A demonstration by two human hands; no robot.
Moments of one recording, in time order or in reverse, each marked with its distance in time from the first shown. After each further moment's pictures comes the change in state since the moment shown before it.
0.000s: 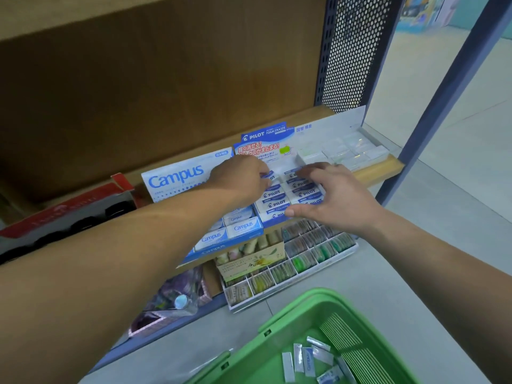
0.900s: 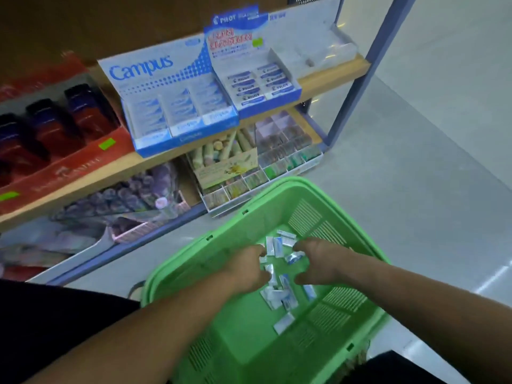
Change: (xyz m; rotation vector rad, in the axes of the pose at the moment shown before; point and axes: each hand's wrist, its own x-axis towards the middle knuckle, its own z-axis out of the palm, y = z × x) left_hand -0.256 0.025 0.221 -0.387 -0.669 -0.103; right_hand -0.244 -0.002 0.102 -0.233 -0.883 0.307
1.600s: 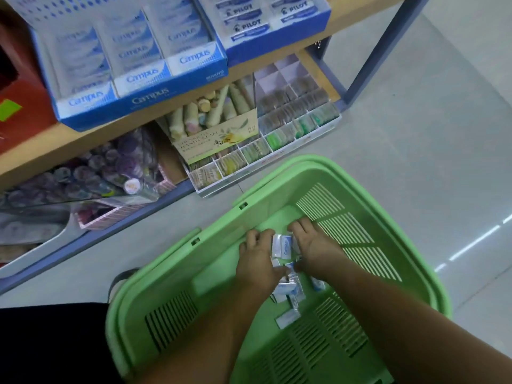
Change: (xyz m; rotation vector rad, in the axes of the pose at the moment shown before) left_hand 0.075 -0.032 0.096 -0.142 0.279 -0.072; right_hand 0.103 0.026 0.078 0.123 0.097 0.034
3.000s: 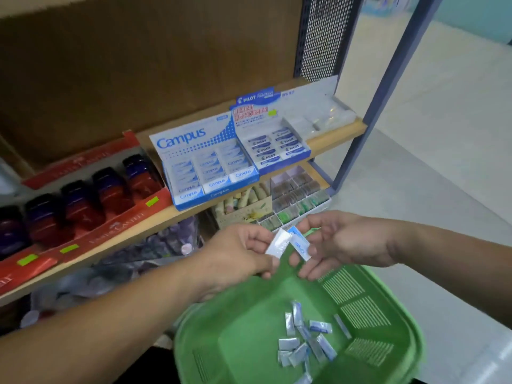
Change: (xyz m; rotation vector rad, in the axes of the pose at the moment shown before) left_hand -0.110 0.111 -0.273 -0.582 -0.205 0.181; right_hand -0.141 -0.082 -0.219 1.041 -0.309 -0.220
